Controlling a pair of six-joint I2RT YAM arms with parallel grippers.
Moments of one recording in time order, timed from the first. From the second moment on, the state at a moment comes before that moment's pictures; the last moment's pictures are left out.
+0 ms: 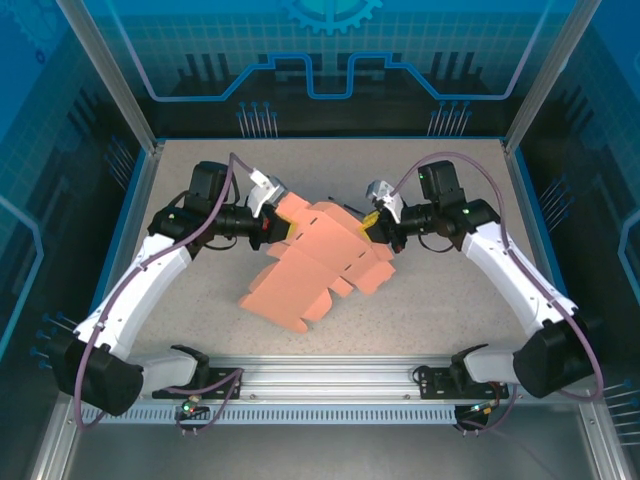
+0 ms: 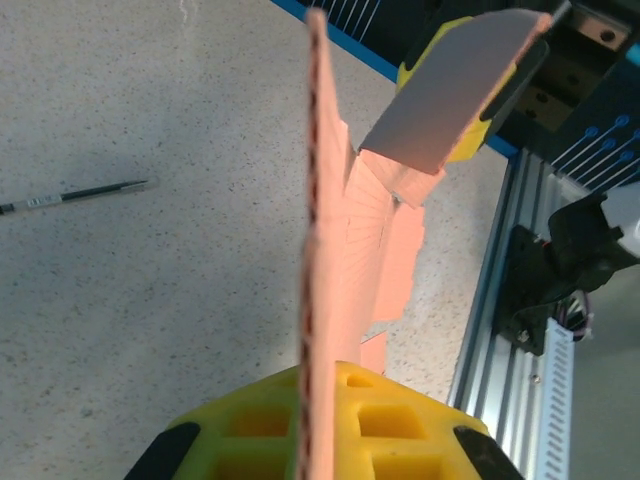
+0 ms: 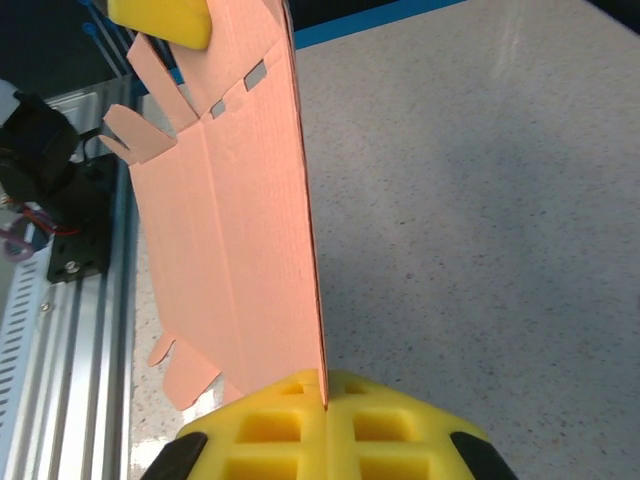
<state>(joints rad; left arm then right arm) -0.30 1.23 1.20 -0.69 0.79 0.13 0.35 1.29 1.18 -0.68 -0.80 -0.51</state>
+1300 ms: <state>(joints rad) -0.26 1.34 1.21 -0.57 0.84 -0.35 0.74 1.16 0.90 -0.19 0.21 -0.47</state>
